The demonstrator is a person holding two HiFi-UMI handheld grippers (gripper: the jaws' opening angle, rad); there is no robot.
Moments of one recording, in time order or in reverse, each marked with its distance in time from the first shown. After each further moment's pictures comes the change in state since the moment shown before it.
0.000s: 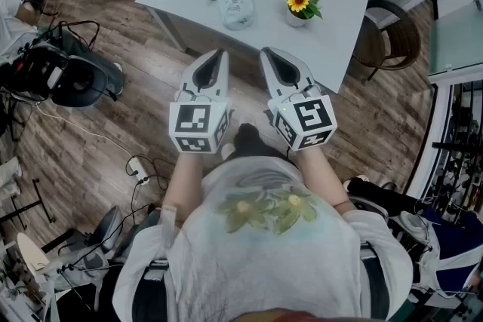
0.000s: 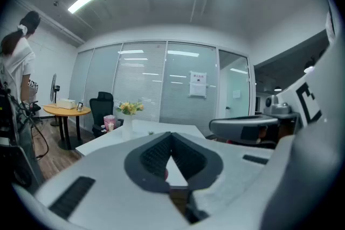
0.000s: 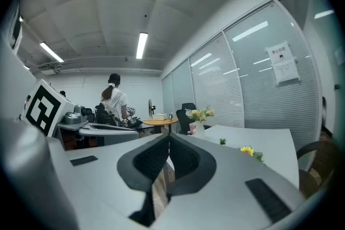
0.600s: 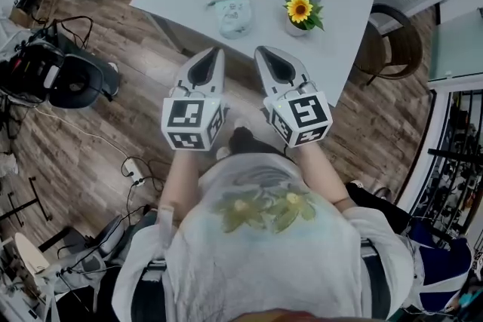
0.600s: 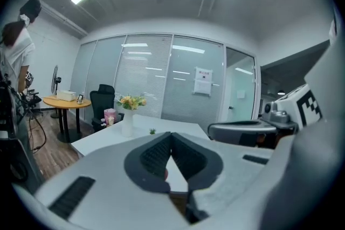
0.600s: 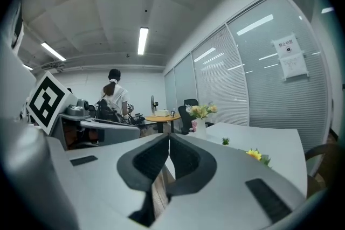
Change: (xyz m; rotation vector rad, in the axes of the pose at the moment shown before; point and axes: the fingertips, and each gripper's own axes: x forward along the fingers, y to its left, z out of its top) left arm 0.054 0.025 0.002 -0.056 0.045 0.007; right arm 0.053 -0.034 -0.005 -0.013 0.036 0.046
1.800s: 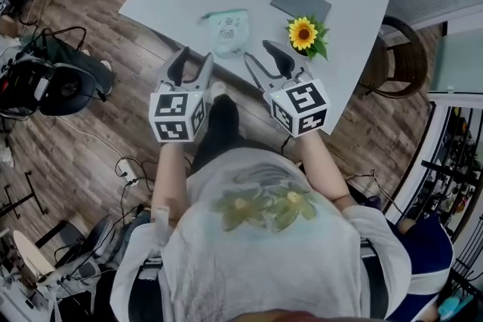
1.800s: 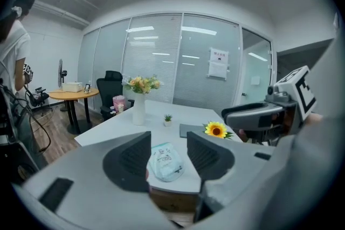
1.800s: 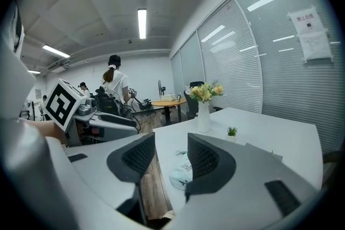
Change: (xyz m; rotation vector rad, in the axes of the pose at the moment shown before) left arm 0.105 0.083 -0.036 -0.011 0.168 0.091; right arm 0.102 -0.081 -0.034 -0.001 0.183 0.132
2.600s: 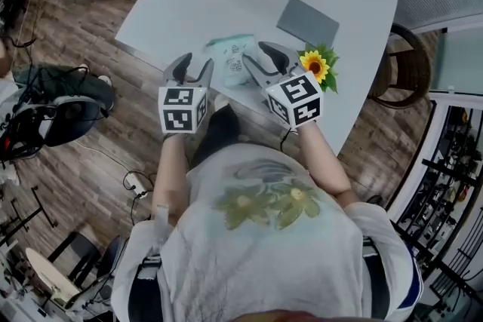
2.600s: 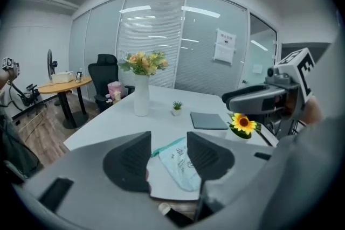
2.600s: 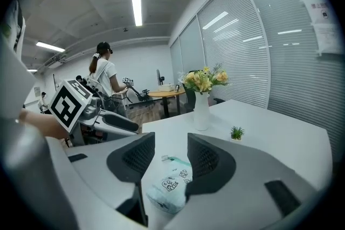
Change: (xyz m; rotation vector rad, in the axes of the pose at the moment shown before) left arm 0.118 0.078 -0.014 0.018 0.183 -0.047; right arm 0.120 -0.063 0.001 -0.007 0.122 0.013
